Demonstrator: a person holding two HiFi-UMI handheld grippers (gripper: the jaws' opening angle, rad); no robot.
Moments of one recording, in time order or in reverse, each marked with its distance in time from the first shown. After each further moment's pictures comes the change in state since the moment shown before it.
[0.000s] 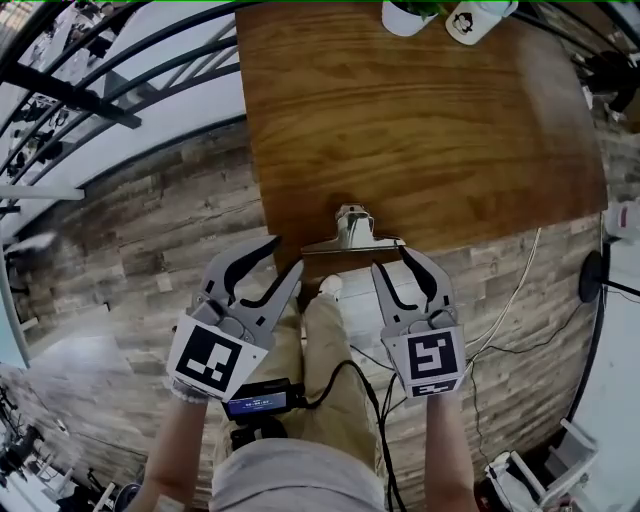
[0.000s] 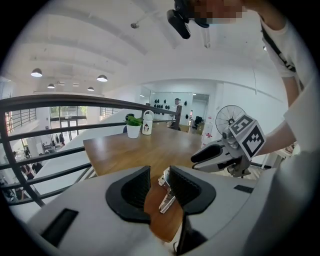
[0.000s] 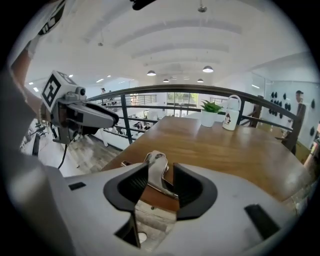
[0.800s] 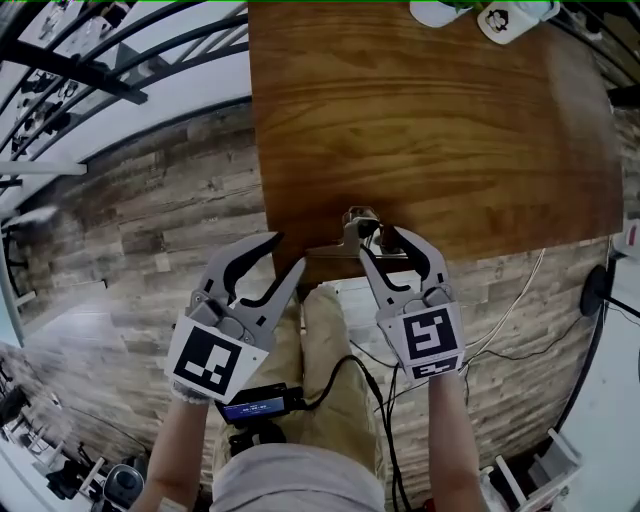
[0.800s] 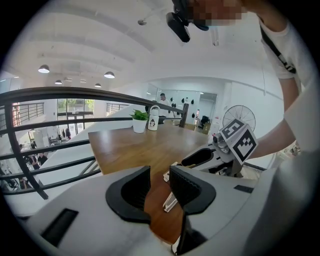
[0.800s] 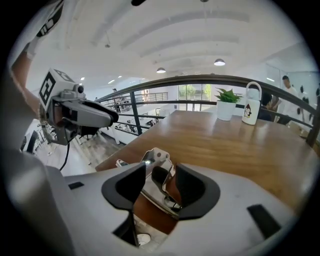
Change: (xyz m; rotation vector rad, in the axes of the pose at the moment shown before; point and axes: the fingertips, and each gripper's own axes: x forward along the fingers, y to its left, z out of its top) left arm 0.023 0.019 -0.024 -0.064 0.030 0.058; right arm 0.067 0.002 -0.010 -0.030 0.030 0.165
